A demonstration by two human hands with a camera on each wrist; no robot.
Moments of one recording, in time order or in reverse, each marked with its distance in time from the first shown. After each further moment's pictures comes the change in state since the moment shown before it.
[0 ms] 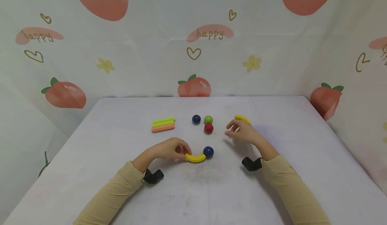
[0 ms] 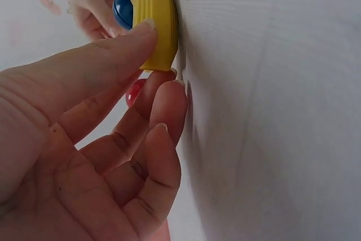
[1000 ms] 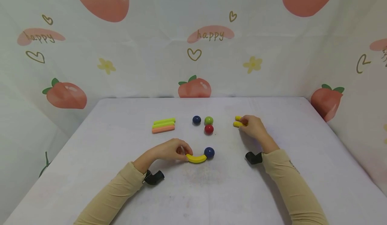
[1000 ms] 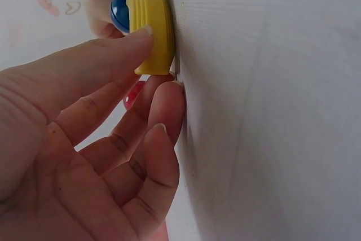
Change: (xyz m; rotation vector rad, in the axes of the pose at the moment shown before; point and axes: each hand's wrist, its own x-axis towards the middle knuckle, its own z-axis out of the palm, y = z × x) left_hand 0.003 -0.002 0.002 -0.020 -0.001 -0.003; right_hand 0.014 0.031 -0.015 -0.161 0.185 0.116
